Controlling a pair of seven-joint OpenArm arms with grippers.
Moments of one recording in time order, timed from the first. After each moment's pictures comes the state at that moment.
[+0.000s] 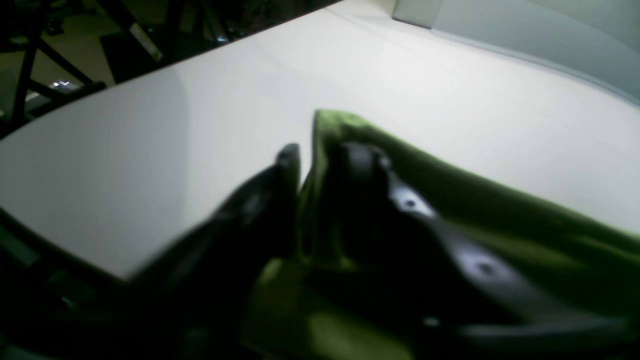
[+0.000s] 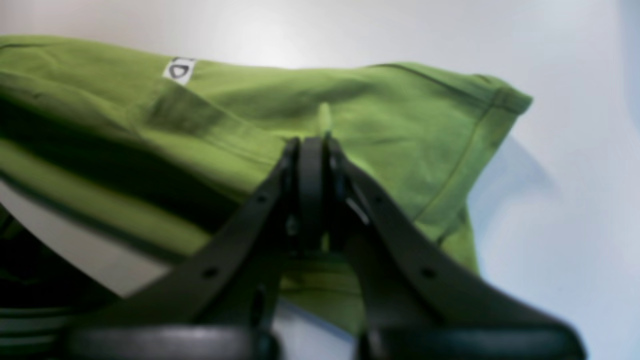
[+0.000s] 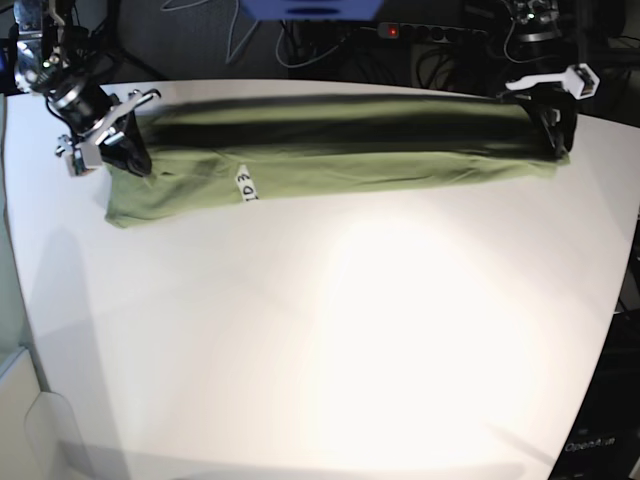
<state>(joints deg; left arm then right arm) 24.0 1.8 -40.4 66.7 -3.4 -33.3 -42.1 -32.4 24.0 13.2 95.4 24.4 33.3 -9.7</state>
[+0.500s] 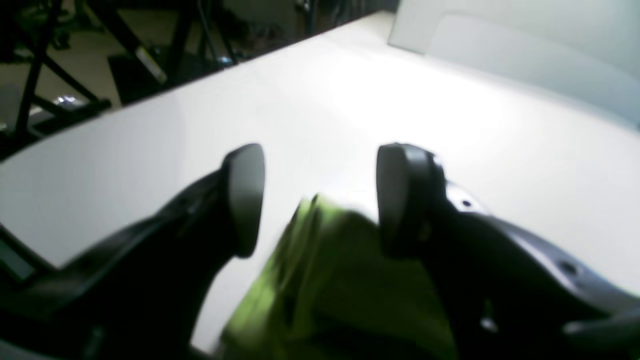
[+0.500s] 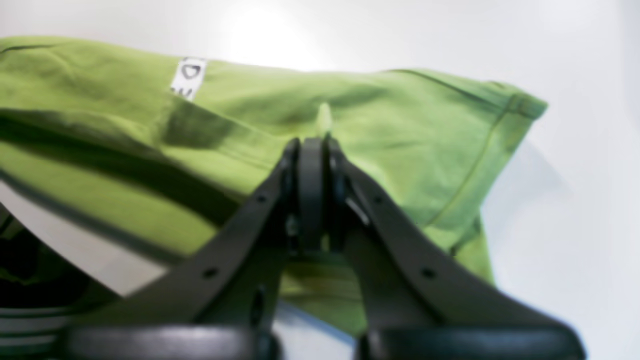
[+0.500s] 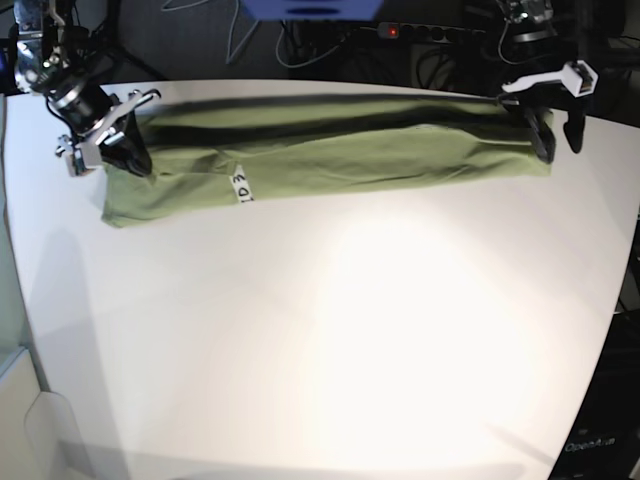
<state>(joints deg) 24.7 5.8 -40.8 72.4 -4.0 -33.0 -42.7 -32.4 24.0 13.1 95.4 24.3 33.3 -9.7</state>
